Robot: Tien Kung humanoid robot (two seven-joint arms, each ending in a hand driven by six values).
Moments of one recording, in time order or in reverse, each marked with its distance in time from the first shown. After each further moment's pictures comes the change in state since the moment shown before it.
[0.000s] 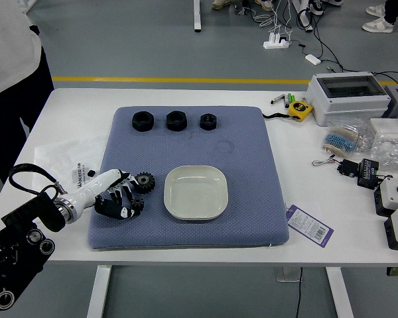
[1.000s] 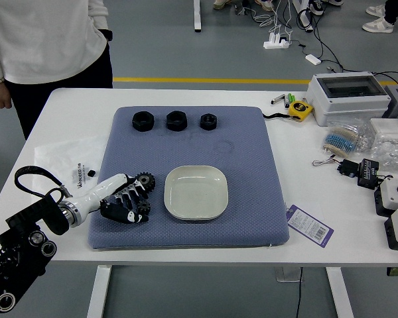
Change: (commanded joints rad) left arm 0.005 -0.007 0.007 -0.008 -0.025 -0.043 -0.012; right arm 0.001 -0.001 -0.010 -0.001 0.017 0.003 0.006
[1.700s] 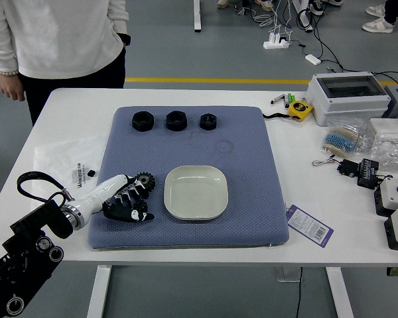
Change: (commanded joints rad) left arm 0.012 -0.040 0.007 0.045 0.045 0.110 -0.028; right arm 0.005 0.001 0.004 0.000 -0.006 -0.002 -0.004
